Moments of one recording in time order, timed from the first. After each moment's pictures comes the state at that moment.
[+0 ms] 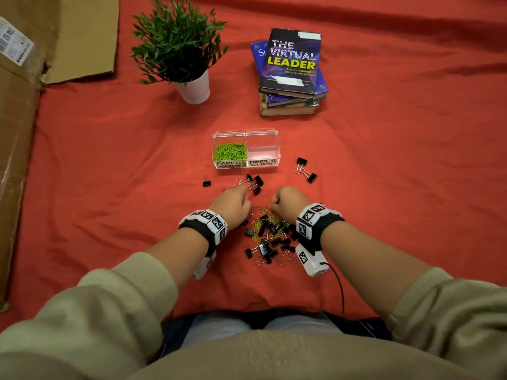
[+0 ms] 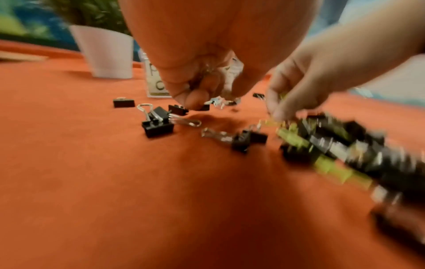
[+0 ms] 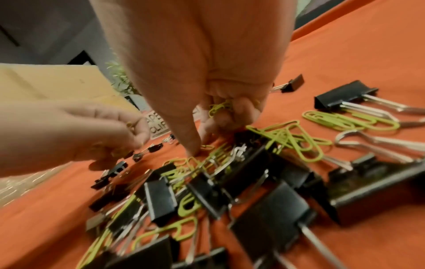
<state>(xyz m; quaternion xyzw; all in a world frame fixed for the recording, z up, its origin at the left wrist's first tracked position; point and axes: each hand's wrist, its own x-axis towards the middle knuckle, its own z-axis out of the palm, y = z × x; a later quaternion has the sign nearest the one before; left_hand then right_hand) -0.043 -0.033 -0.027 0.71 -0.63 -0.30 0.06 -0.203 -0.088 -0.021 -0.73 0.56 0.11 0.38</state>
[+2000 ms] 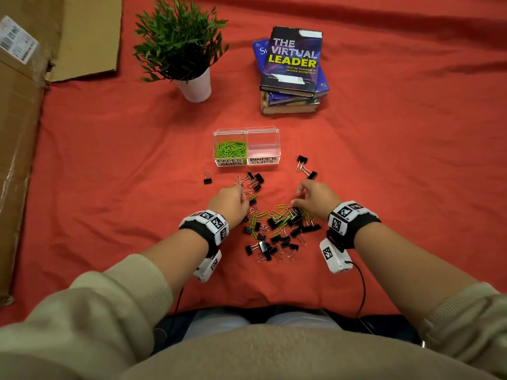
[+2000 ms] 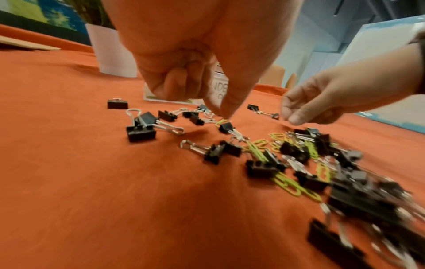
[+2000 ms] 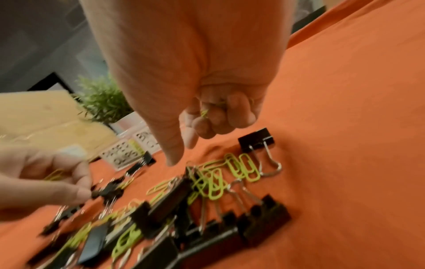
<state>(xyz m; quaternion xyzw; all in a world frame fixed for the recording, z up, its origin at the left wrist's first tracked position) -0.048 -0.023 -0.012 0.76 -0.57 -0.29 0.04 -0.266 -0.102 -0.021 -0.73 0.56 0.03 0.40</state>
